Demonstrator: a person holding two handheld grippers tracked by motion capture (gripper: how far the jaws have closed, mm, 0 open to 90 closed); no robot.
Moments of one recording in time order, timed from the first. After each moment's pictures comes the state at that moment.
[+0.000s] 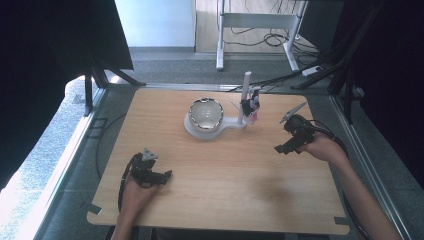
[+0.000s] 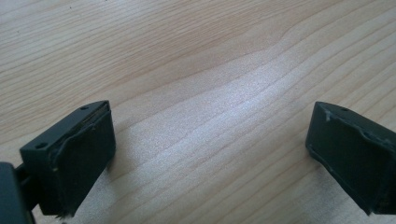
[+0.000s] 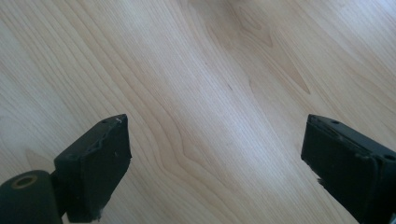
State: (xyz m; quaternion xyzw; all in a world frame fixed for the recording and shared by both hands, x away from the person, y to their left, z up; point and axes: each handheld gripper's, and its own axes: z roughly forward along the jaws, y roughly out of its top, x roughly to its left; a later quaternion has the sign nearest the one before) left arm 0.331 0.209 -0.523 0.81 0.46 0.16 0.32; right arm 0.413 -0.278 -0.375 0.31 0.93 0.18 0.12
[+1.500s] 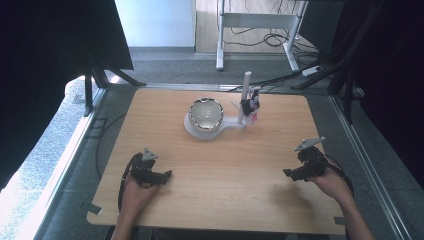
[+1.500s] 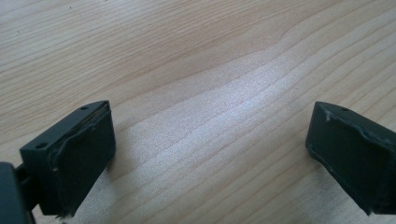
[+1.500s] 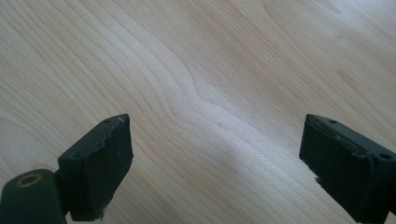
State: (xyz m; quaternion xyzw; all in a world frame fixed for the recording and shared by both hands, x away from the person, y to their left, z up) left arm 0.330 0.209 -0.523 0.81 0.46 0.16 0.32; right arm 0.353 -0.325 -0.451 0.37 0.89 0.24 0.15
